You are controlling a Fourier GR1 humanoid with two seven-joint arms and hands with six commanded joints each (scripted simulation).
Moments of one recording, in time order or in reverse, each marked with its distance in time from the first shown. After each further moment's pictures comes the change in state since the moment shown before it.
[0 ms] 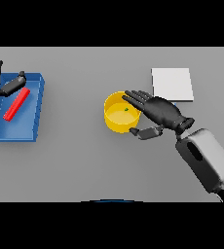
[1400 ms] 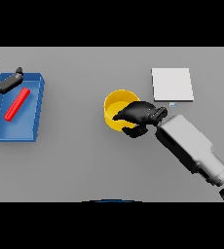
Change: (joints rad) left arm -0.014 0.016 0.010 0.004 0.001 -0.011 -0.020; right arm -0.260 0.073 0.215 0.355 0.135 0.178 -0.075
